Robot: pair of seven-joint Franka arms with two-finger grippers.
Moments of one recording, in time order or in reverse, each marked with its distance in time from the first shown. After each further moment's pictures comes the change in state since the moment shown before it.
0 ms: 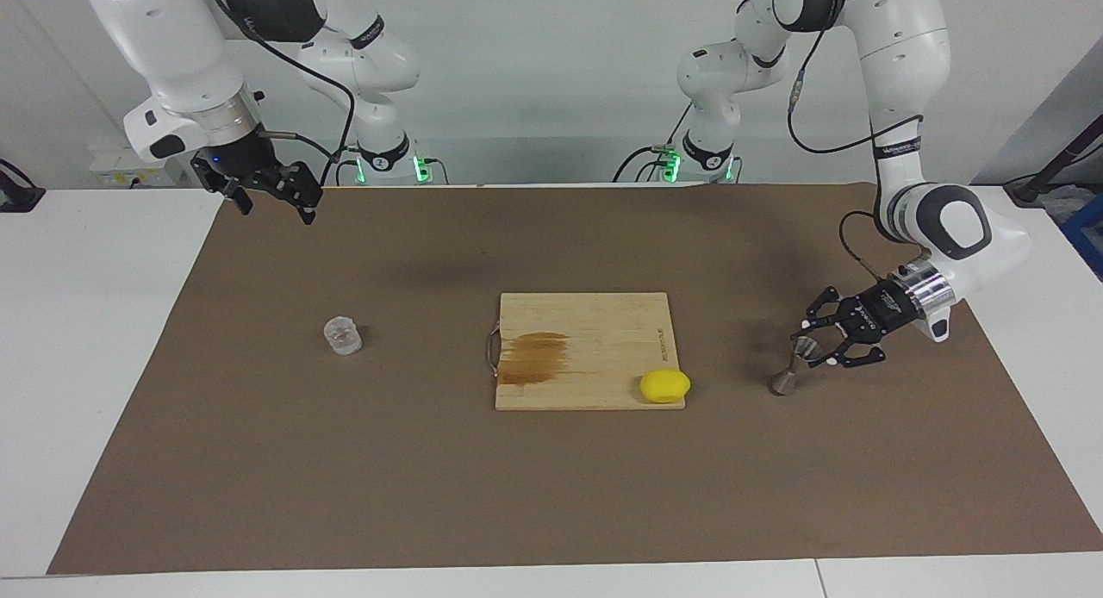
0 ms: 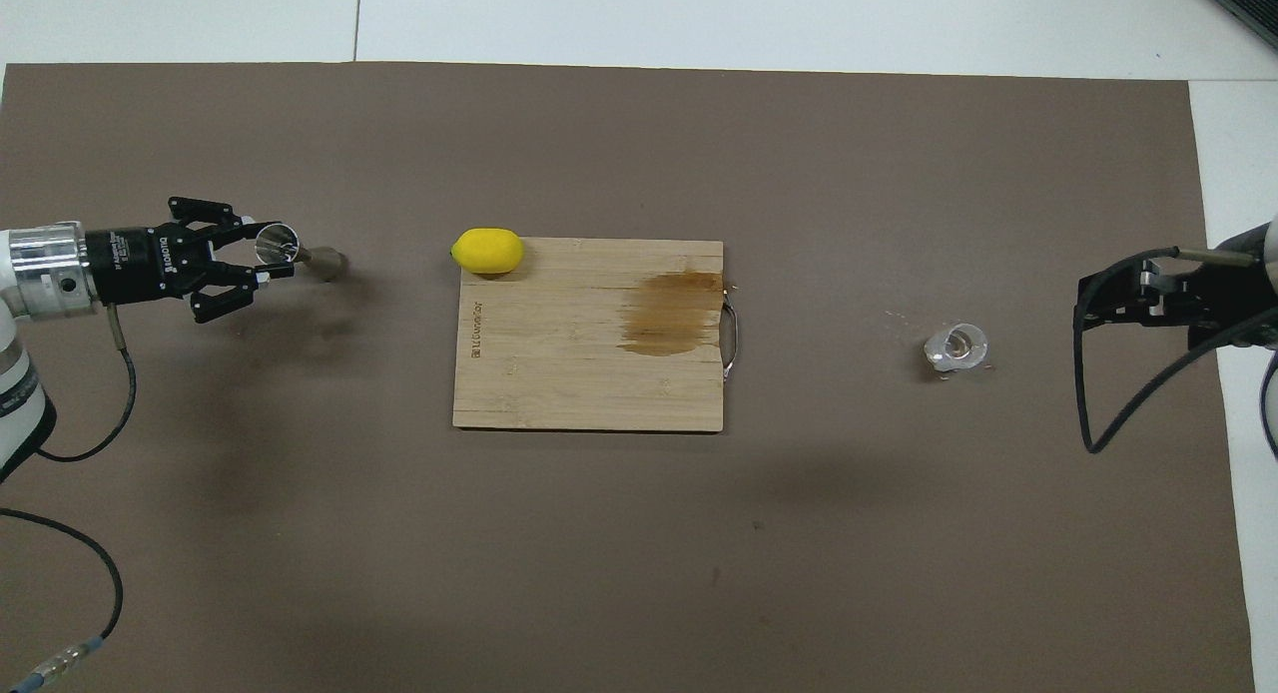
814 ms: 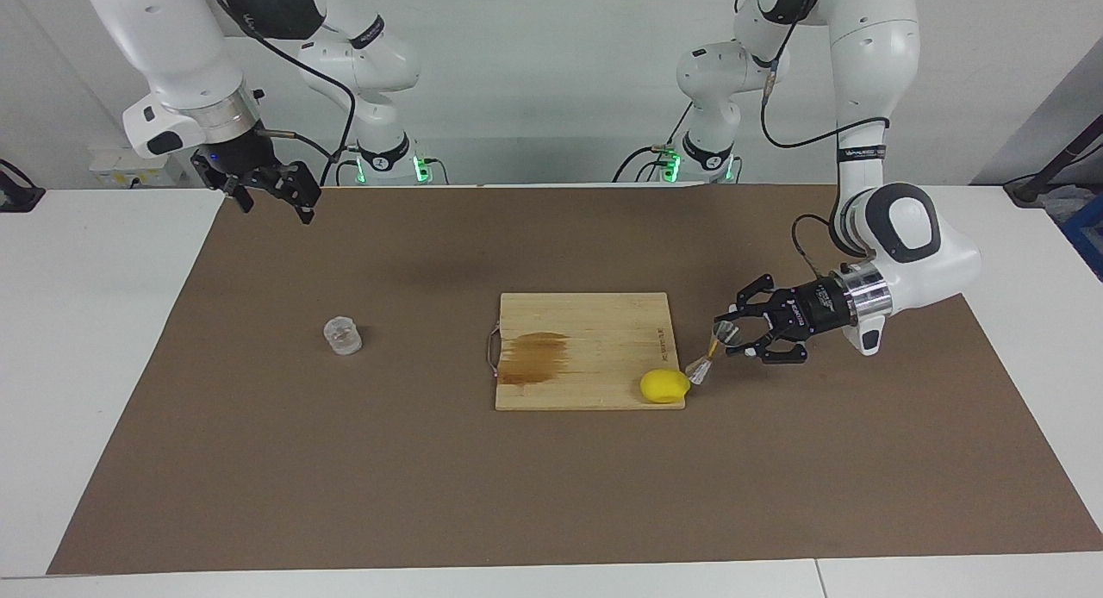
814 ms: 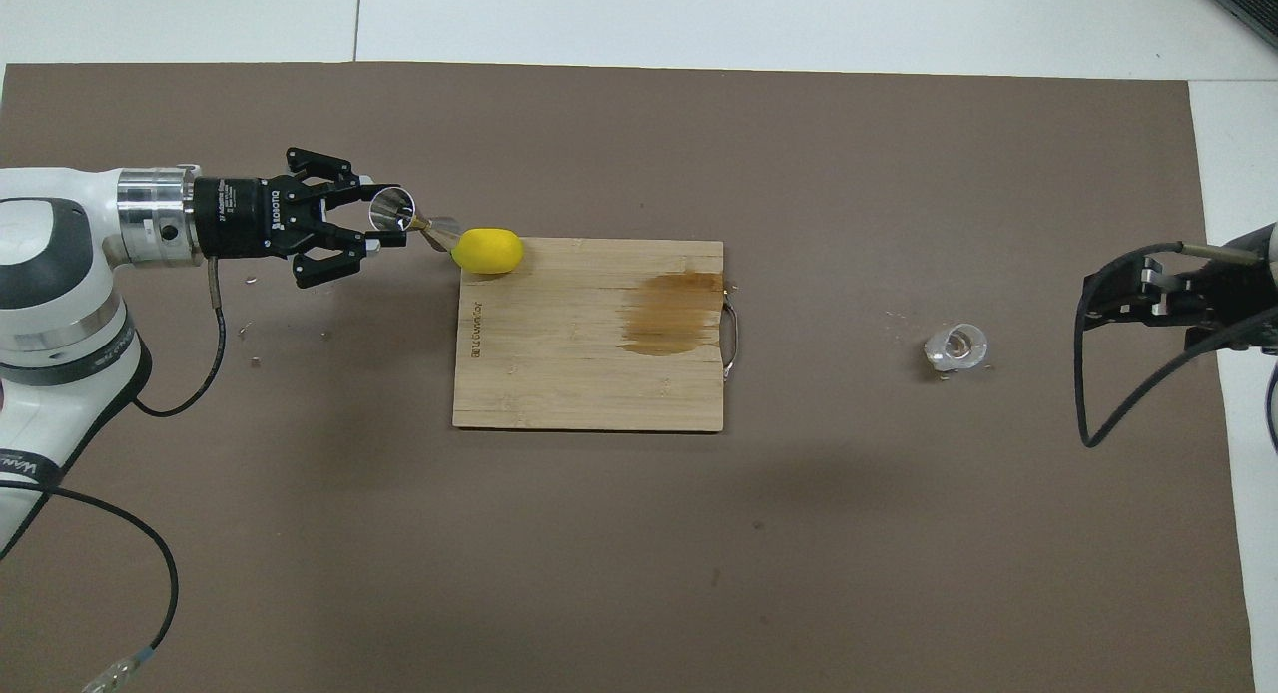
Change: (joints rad) left arm -0.020 -0.009 -0.207 0.096 -0.065 -0.020 -0.125; right arm -0.001 -0.005 0.000 0.000 0.000 -0.001 0.066
